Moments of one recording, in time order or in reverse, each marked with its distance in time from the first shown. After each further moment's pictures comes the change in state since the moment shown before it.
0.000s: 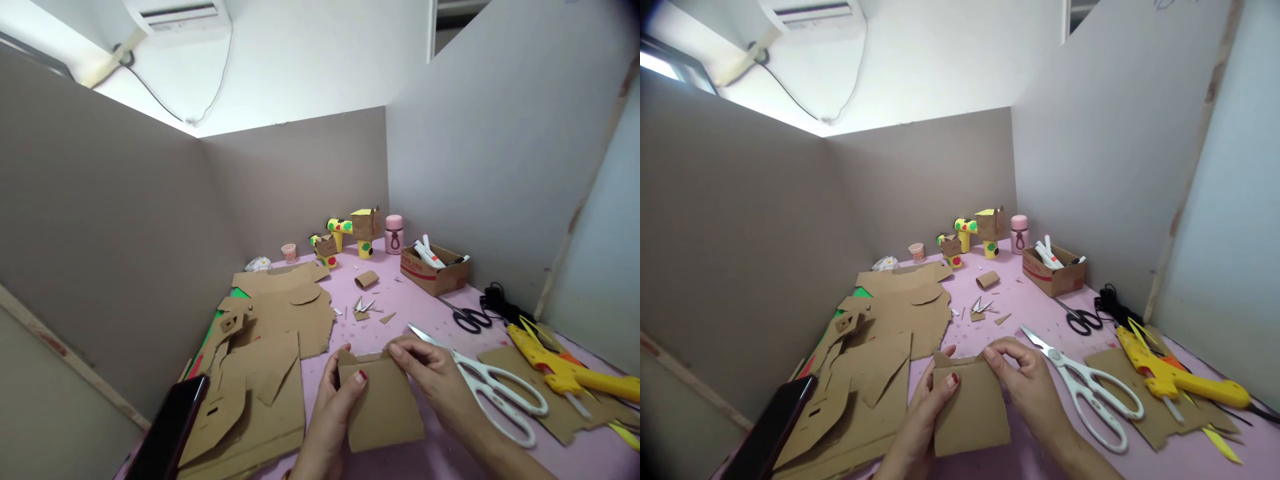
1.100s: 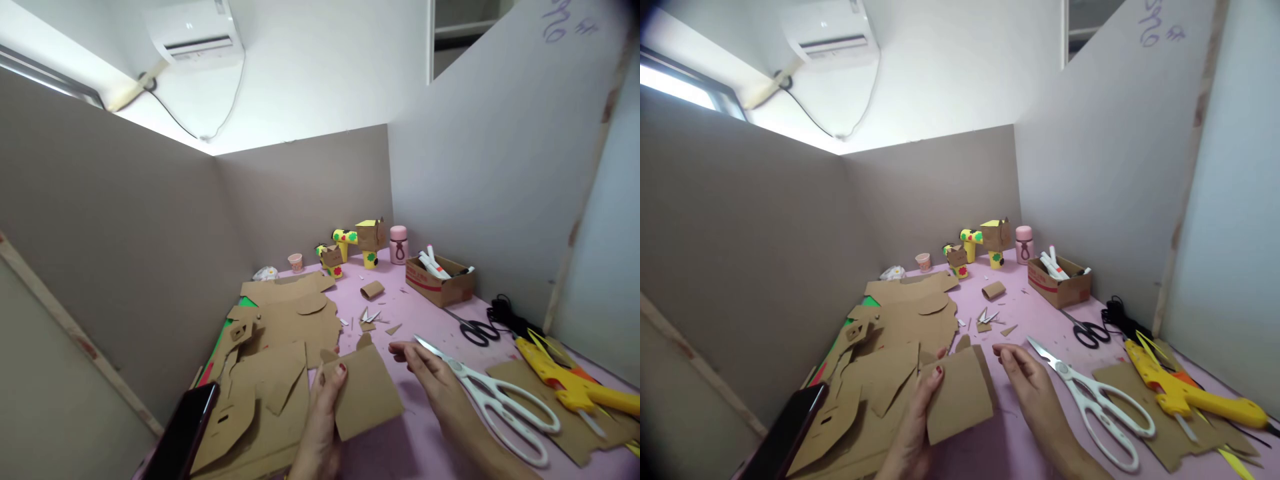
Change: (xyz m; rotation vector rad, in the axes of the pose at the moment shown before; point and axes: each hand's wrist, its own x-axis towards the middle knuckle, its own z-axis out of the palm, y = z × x) left_hand 0.009 0.007 -0.014 -0.159 0.139 0.041; right_hand 0.000 0.012 0.003 0.031 0.090 0.085
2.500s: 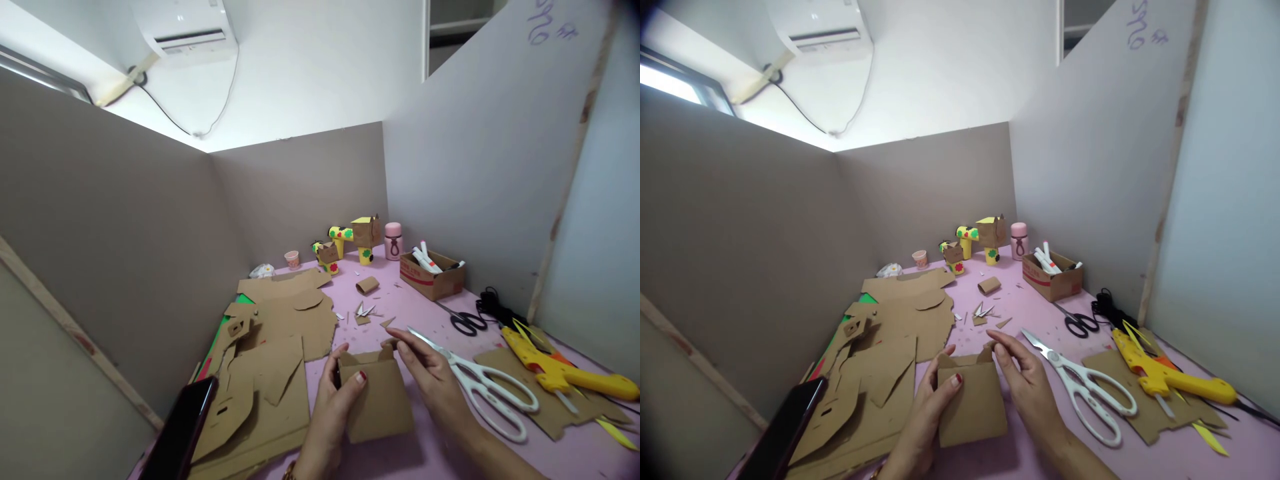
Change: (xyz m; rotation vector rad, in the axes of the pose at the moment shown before) left_hand -0.009 -0.009 0.003 0.210 -0.194 0.095; right_hand -0.005 0.000 0.000 0.028 0.043 -0.133
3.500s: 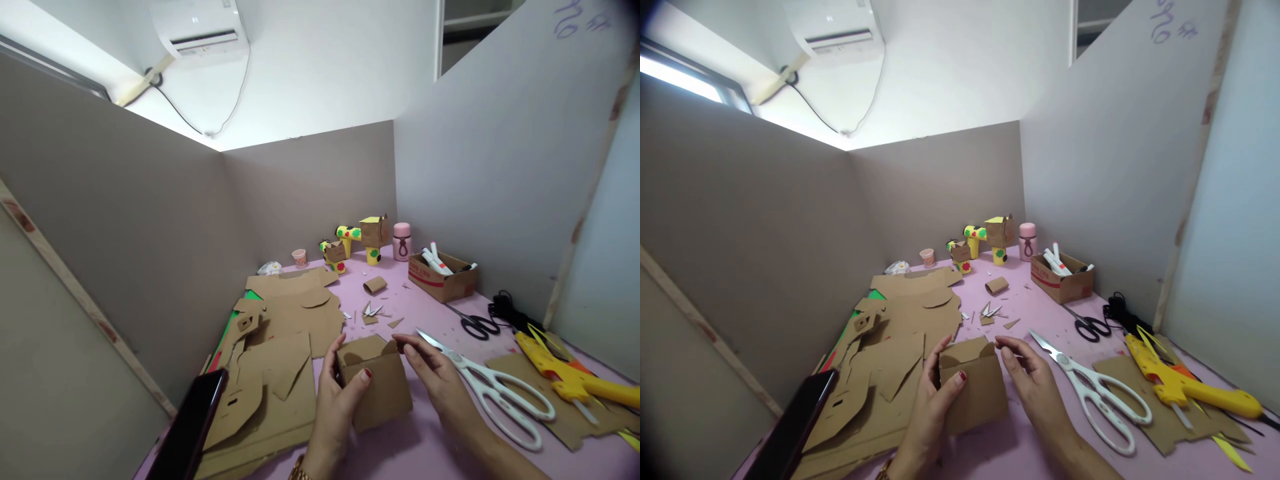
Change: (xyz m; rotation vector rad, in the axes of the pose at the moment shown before) left_hand -0.004 0.006 0.002 0.006 0.037 0.174; right_hand -0.002 0.001 0.000 -0.010 -0.050 0.078
